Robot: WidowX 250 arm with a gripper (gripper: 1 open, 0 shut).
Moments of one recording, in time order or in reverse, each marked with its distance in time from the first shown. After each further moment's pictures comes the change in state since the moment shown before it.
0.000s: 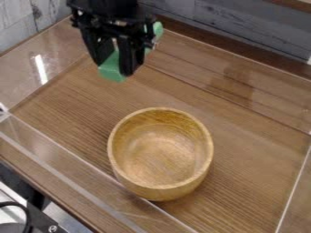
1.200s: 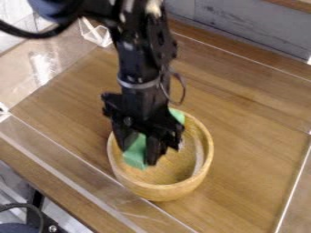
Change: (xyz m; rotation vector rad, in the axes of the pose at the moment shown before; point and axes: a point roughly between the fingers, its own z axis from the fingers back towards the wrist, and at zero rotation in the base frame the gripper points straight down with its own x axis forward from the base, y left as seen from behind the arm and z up) arm -0.038 -0.042 -0.077 0.013 0.109 -0.041
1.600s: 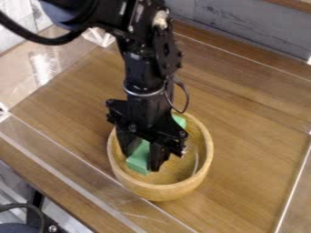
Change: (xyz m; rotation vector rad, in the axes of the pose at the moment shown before) arm 0.002 -0.001 -0.015 0.010 0.017 0.007
